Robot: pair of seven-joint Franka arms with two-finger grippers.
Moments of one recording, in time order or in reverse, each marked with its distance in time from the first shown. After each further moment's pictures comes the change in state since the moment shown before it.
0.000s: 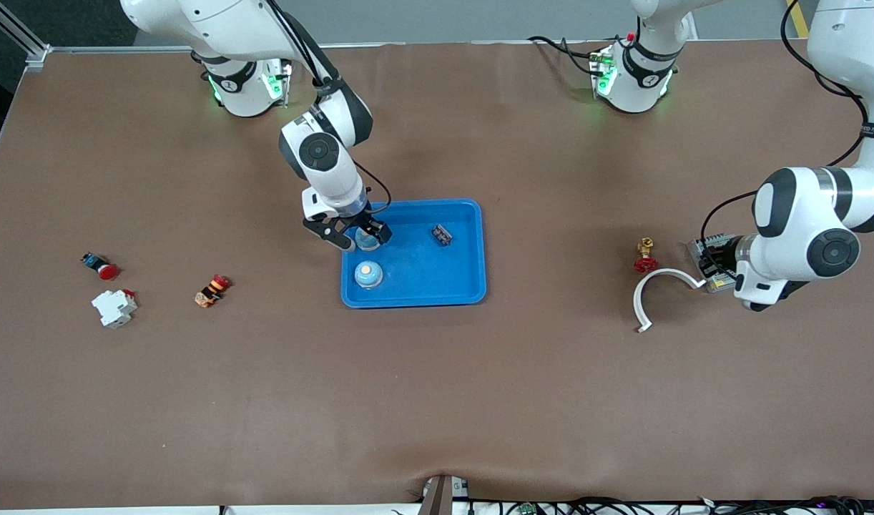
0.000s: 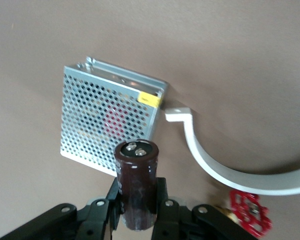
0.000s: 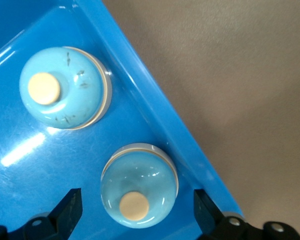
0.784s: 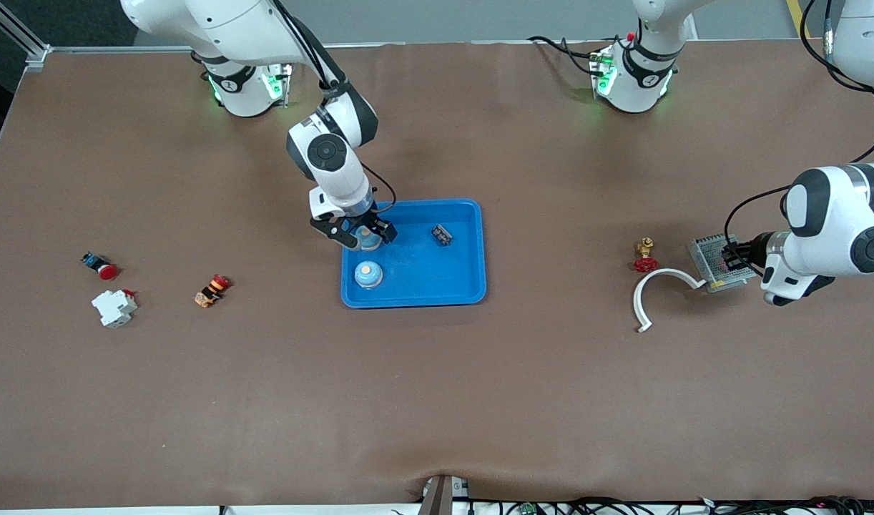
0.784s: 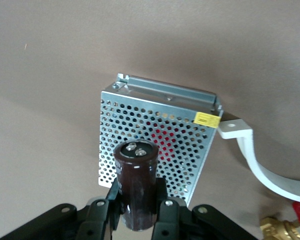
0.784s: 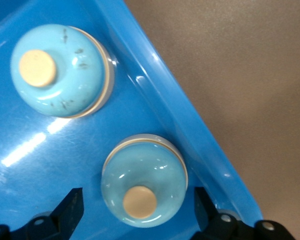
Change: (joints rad) left arm 0.109 0.029 -0.001 -0.005 0.001 0.012 0.191; right arm 0.017 0.027 -0.001 0.012 0.004 0.016 0.008
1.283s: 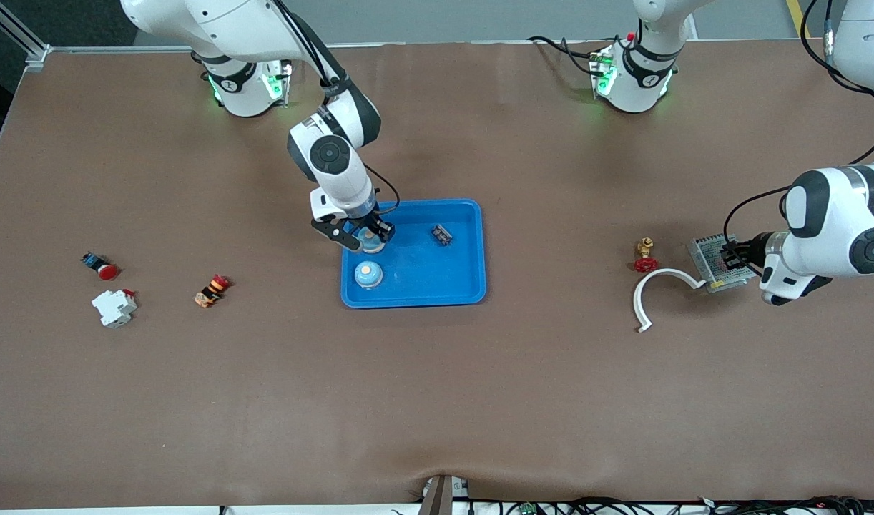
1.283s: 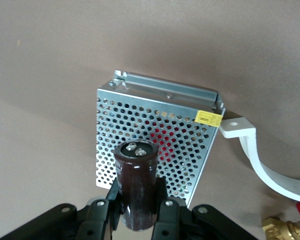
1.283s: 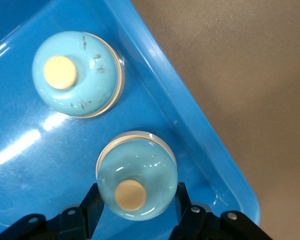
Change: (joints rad) left arm -0.003 0.013 -0.007 -0.001 0.000 0.000 -0.001; right arm 0.000 -0.012 -0.004 0.065 0.000 -0.132 -0.002
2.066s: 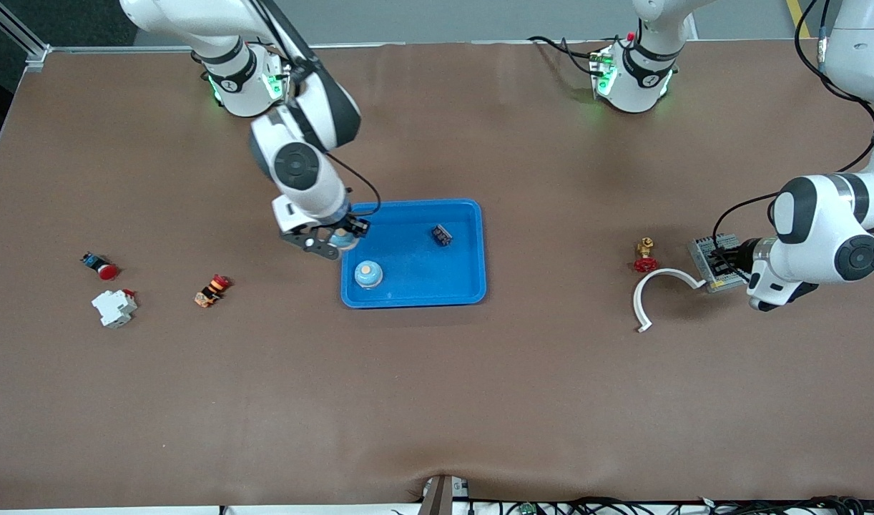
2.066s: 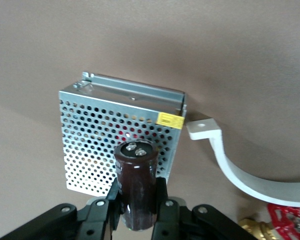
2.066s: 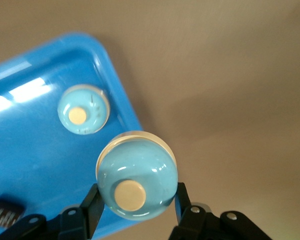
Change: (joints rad) left arm -0.026 0.022 -0.016 0.019 -0.018 0.012 -0.042; right arm -0.152 -0.181 -0.021 0.154 0.000 -0.483 -0.377
